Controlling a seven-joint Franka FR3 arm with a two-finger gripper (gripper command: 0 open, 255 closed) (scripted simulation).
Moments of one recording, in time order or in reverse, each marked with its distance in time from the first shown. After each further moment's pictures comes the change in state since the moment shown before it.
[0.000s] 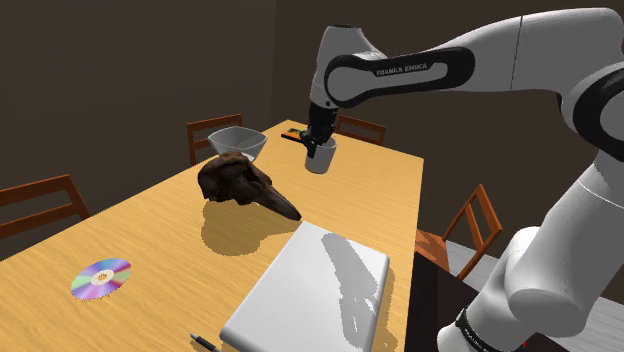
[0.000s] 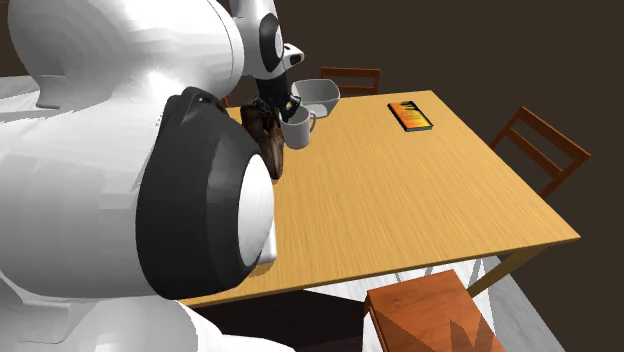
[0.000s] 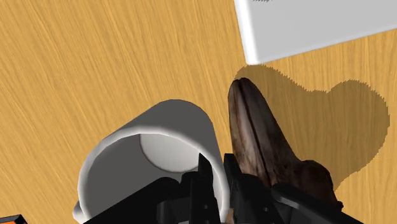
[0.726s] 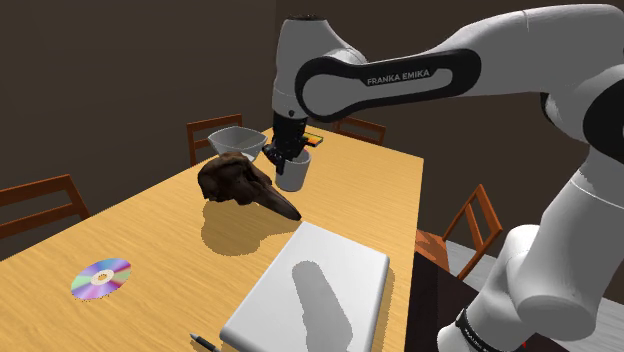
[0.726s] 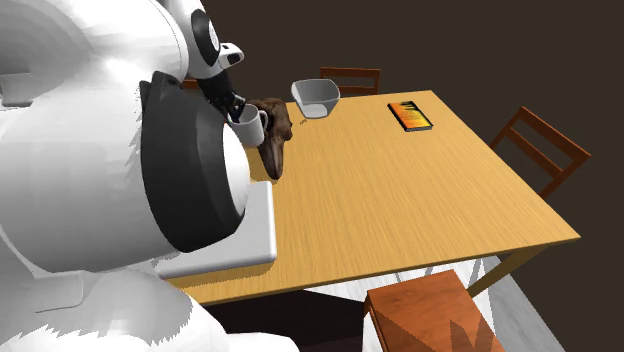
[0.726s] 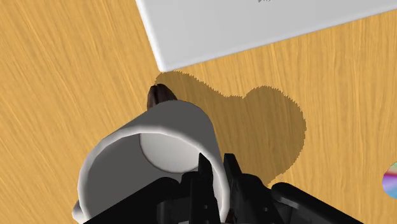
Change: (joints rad) arm 0.124 0.041 0.135 0.058 -0.037 -0.045 0.269
